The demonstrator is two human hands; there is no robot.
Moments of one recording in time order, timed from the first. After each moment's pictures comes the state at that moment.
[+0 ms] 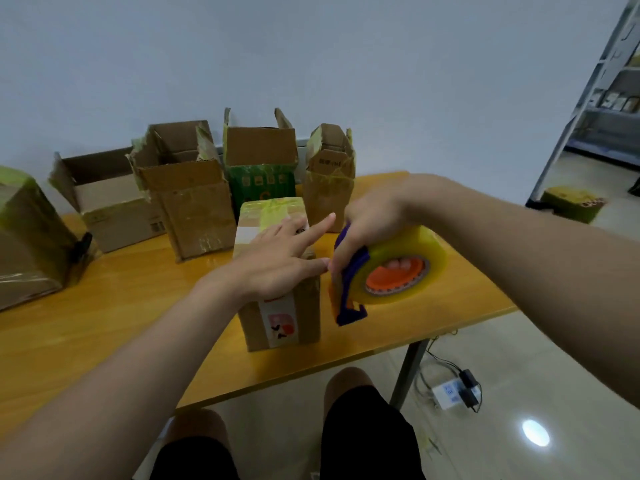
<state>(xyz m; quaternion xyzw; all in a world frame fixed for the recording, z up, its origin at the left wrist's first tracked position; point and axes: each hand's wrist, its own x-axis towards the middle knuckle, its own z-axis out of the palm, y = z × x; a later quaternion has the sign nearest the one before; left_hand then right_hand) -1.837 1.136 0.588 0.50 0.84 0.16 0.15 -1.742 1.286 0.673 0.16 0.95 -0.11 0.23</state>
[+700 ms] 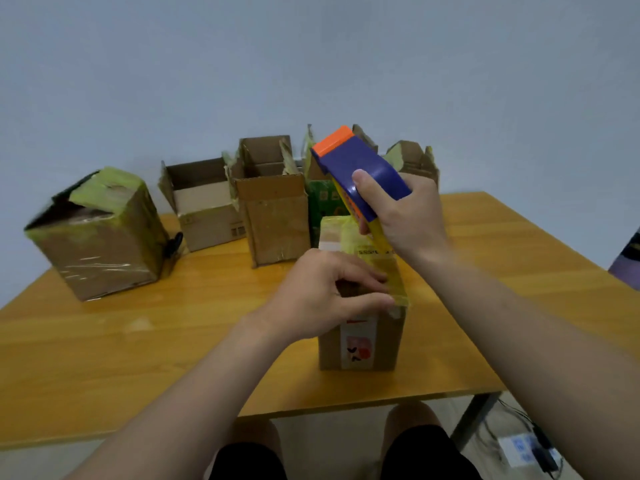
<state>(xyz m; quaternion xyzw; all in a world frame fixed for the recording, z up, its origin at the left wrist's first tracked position) -1.852 1.081 0.574 0.54 0.75 0.38 0.03 -1.810 1.242 0.614 0.05 0.76 -0.52 -0.39</state>
